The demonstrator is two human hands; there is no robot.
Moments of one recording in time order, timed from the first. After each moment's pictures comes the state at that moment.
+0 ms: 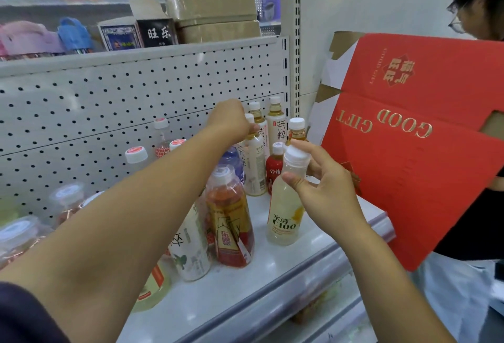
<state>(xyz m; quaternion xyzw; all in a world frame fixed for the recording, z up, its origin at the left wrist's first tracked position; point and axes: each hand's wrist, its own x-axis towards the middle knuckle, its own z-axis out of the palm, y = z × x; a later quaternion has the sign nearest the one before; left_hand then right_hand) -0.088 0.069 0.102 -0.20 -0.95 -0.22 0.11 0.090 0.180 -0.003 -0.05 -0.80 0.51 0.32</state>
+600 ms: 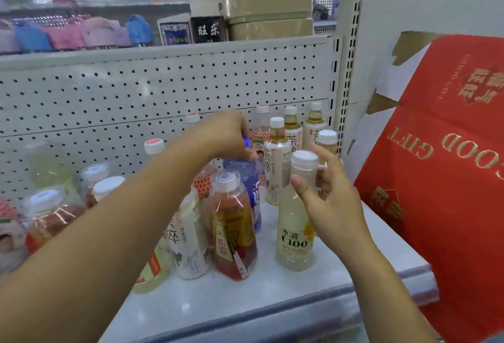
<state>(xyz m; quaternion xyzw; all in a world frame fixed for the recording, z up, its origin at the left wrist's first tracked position) -0.033 0.033 0.117 -0.14 -0.98 -0.10 0.06 0.052 0.203 -0.005 0.05 -0.77 0.57 0.27</state>
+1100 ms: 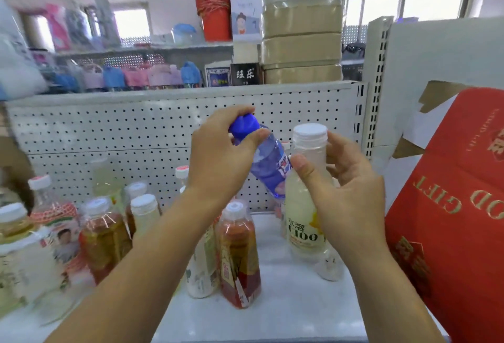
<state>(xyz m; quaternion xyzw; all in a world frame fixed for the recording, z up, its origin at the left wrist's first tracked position) 0.044 0.042 0.131 -0.13 -0.77 -0.44 0.43 0.070 0.204 0.083 0.15 -0.66 0.65 0.34</state>
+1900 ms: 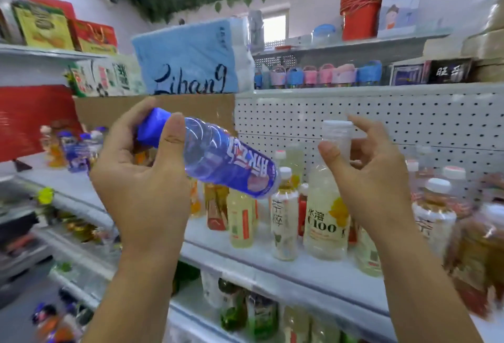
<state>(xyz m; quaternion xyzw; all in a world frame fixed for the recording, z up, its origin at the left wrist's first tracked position) 0.306 -0.287 0.127 0.07 -0.55 -0.43 0.71 0.160 -0.106 0.105 0.27 -0.68 0.64 0.24</state>
